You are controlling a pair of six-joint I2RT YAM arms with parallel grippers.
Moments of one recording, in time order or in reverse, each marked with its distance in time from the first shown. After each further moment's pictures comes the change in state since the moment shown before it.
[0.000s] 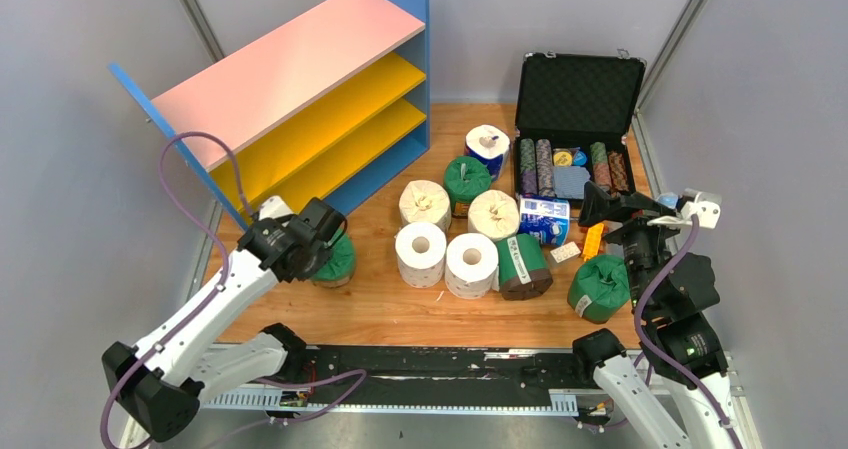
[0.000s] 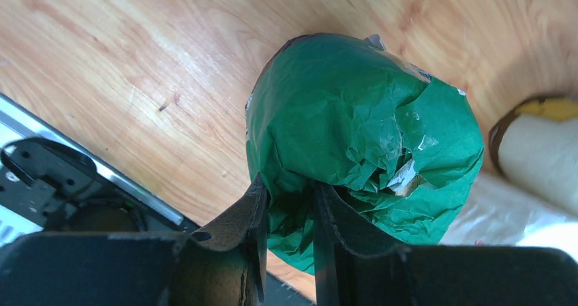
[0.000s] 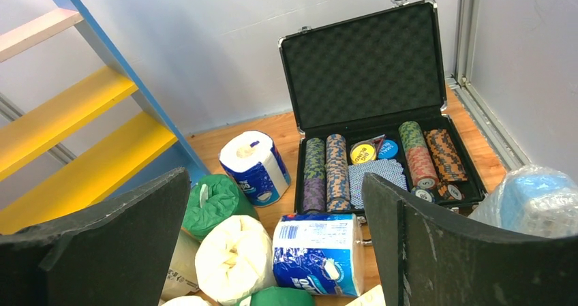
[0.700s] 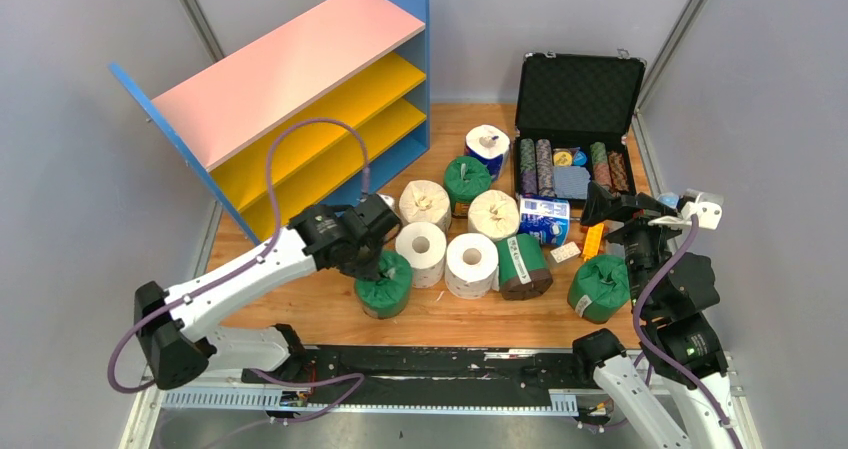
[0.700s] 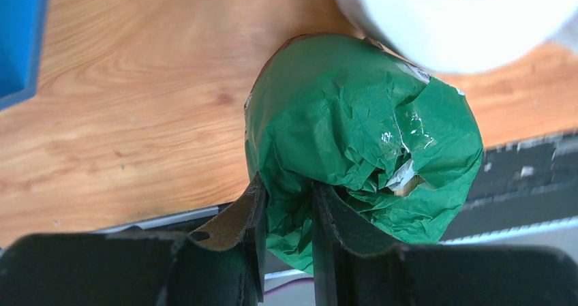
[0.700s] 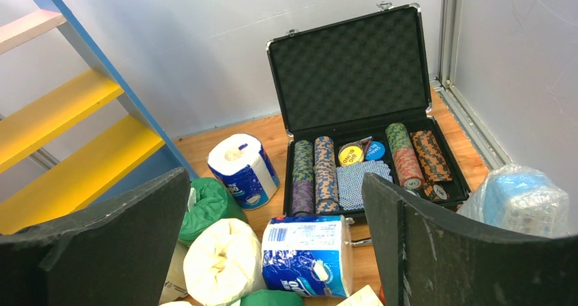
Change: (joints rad) left arm -0.359 0.241 0.159 0.106 0.309 0.663; right arm 0.000 0.000 0.000 0.000 0.027 -0.021
